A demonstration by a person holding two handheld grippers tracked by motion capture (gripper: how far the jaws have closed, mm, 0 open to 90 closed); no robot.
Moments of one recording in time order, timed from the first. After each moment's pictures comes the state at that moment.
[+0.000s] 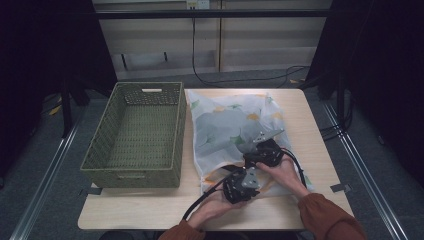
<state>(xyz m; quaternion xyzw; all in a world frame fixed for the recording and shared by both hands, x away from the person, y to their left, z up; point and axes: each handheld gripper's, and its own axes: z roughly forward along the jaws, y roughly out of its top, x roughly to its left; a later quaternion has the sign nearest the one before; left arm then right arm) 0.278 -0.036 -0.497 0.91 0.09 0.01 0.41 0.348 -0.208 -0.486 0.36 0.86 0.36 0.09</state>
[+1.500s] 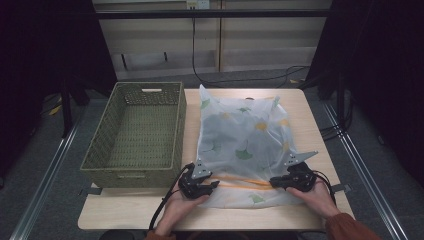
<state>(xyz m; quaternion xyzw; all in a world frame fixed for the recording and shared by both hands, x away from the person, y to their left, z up) 0.289 0.073 -0.506 0.88 0.25 0.11 0.40 0.270 -0.278 -0.494 0.38 0.86 0.35 0.03</state>
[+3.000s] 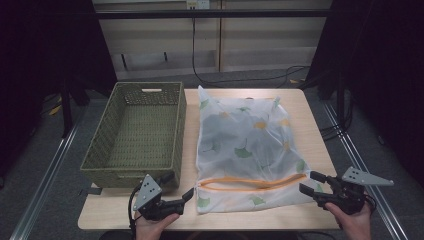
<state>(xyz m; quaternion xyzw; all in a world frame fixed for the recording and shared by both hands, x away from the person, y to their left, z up) 0.218 0.165 -0.470 0.73 0.32 0.18 0.58 0.182 -0.340 -0.446 0.44 0.72 0.52 0.16</state>
